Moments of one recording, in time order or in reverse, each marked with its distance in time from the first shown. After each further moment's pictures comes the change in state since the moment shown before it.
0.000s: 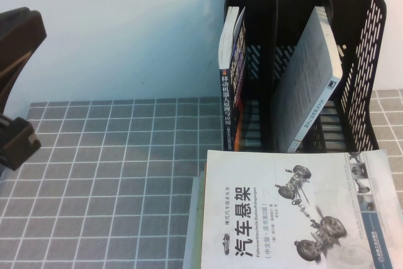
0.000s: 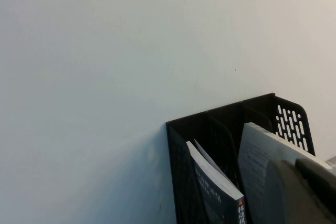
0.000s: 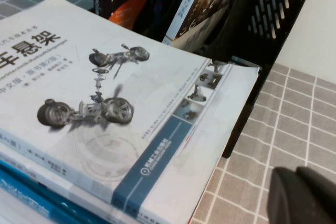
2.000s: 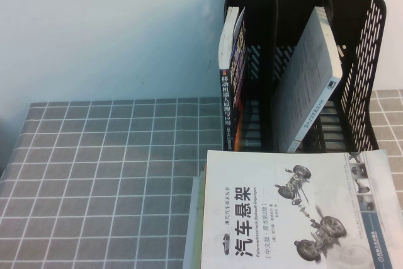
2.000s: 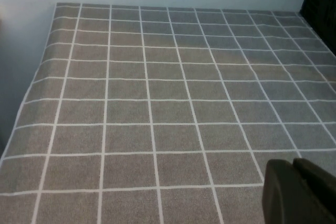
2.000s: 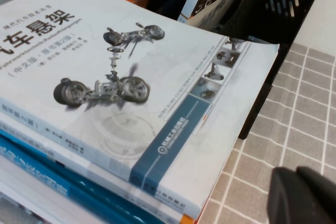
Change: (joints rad) right arm 0.000 0.000 0.009 0.024 0.049 0.000; left arm 0.613 -0.711 0.921 -0.871 0.062 0.644
